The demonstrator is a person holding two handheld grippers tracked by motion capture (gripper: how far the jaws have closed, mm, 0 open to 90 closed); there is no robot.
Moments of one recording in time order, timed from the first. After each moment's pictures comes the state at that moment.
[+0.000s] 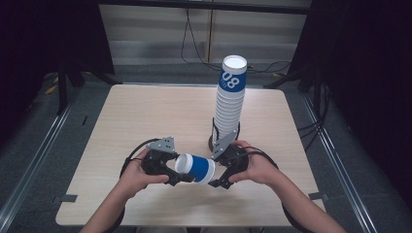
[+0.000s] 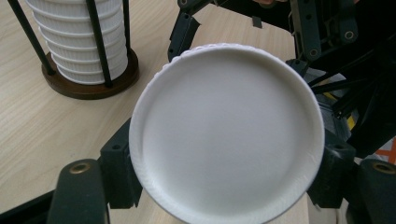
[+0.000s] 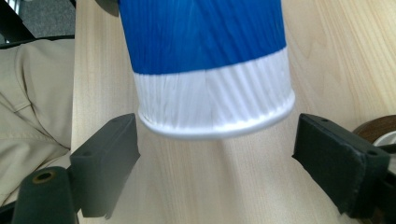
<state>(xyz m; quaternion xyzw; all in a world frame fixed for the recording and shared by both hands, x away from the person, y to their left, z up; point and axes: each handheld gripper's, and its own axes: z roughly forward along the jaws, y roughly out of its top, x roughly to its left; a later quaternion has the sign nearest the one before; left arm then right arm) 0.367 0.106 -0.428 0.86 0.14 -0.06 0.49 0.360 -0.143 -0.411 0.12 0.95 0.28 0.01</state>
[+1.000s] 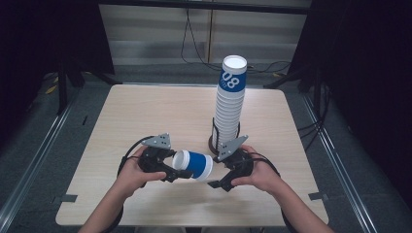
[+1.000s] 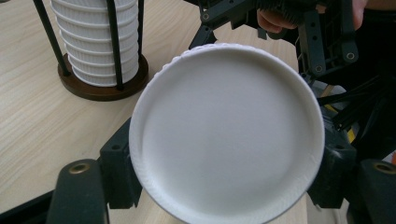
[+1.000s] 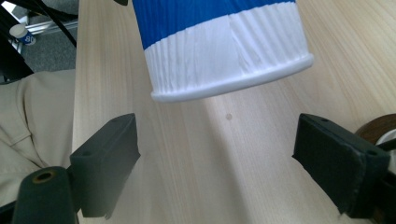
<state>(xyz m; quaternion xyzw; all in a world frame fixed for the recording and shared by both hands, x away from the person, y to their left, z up) 0.370 0.114 -0.424 0.85 0.16 -0.06 0.51 0.350 -0.156 -0.421 0.15 0.92 0.35 0.03</state>
